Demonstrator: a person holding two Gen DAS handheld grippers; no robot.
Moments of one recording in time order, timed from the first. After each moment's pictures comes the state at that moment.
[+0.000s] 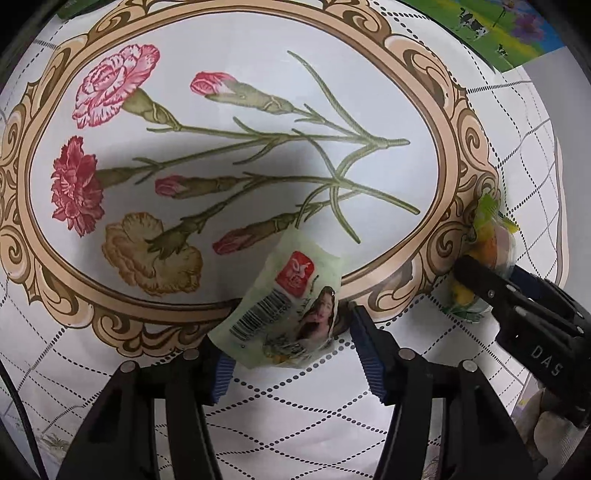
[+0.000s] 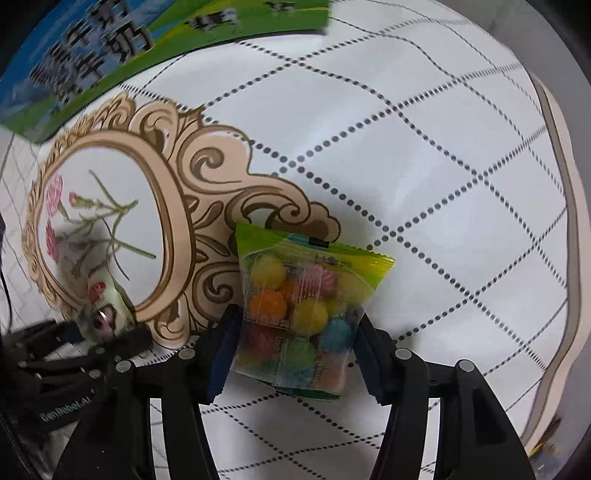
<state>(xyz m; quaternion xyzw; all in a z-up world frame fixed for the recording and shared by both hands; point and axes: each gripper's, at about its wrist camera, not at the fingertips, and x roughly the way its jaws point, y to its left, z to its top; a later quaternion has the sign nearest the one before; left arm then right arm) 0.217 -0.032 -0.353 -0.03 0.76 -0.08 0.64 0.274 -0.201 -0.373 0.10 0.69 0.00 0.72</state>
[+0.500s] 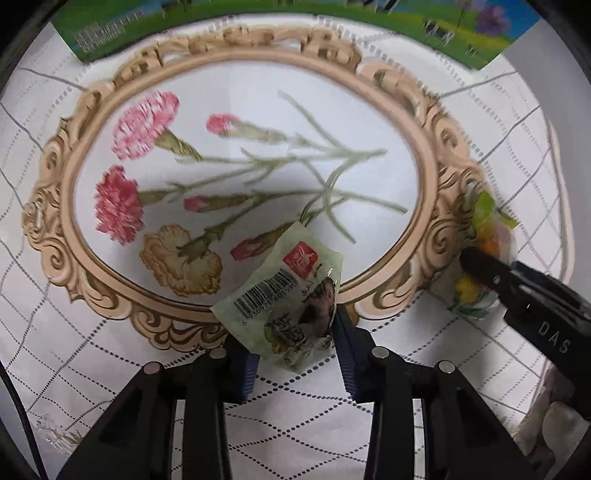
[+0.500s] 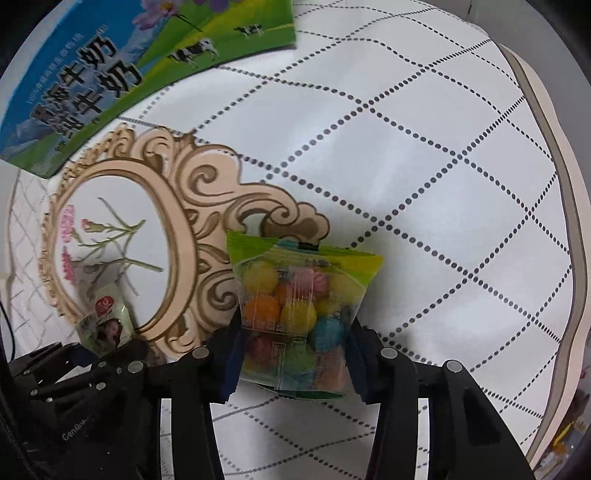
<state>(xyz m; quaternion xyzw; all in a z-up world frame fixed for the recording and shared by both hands) 0.222 -0.079 -0.312 0.02 0.73 -0.07 0.68 0.252 -0.245 -0.345 0.14 0.66 0.00 0.74</state>
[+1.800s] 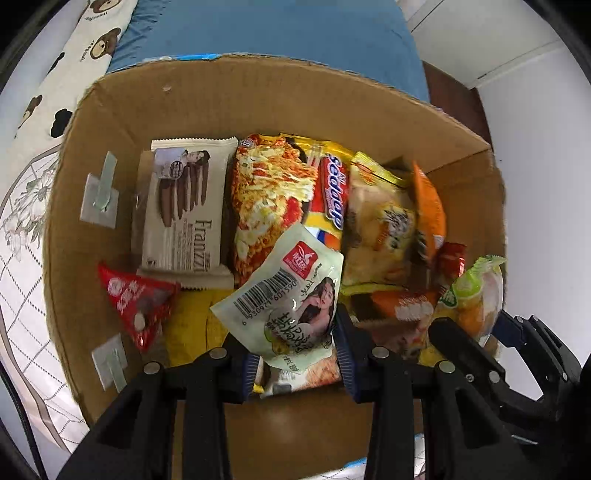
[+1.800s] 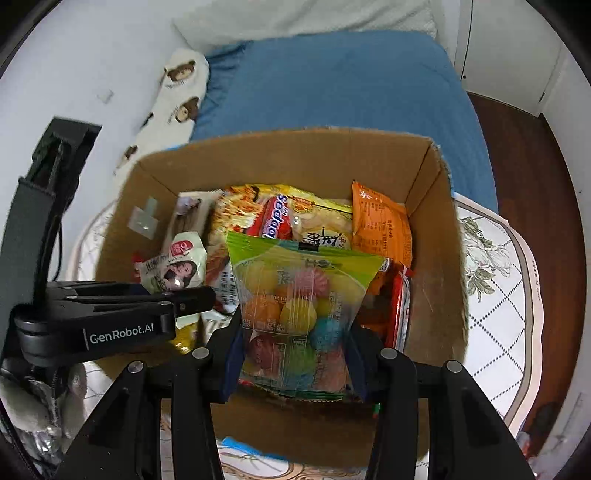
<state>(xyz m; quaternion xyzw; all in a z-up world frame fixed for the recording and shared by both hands) 0.534 -0.059 -0.227 -0.05 0.74 -0.09 0.66 0.531 -0.179 -0.217 0.07 0.62 0.10 0.77</state>
